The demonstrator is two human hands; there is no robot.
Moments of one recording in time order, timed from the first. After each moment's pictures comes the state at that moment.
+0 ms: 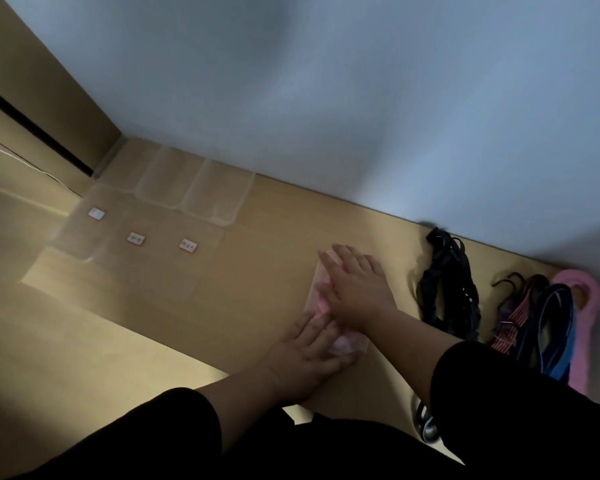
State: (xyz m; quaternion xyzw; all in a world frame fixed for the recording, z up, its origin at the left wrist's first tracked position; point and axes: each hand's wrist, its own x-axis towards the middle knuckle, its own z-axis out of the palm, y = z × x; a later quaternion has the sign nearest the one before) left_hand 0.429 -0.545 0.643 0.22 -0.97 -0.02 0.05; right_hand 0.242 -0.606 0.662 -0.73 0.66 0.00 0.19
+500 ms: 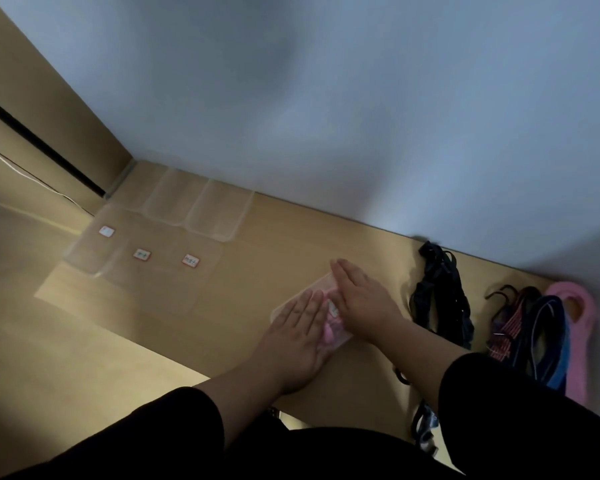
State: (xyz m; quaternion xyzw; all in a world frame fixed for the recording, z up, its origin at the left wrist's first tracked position) left_hand 0.412 -0.568 0.674 0.42 -0.90 -0.10 -0.03; right_hand 0.215 -0.607 0.653 -0.72 0.64 -0.04 0.26
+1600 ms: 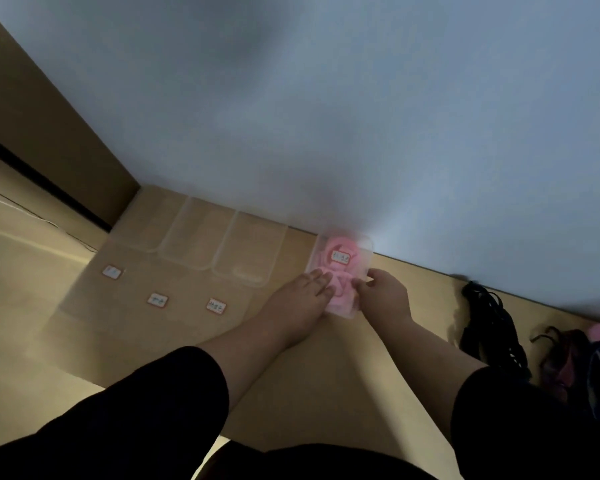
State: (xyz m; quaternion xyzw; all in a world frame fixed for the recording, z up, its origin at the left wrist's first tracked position) left_hand 0.463 -0.748 0.670 0.34 -0.93 -0.12 -0.11; right_hand 0.285 -0.710 0.677 -0.37 0.83 -0.22 0.36
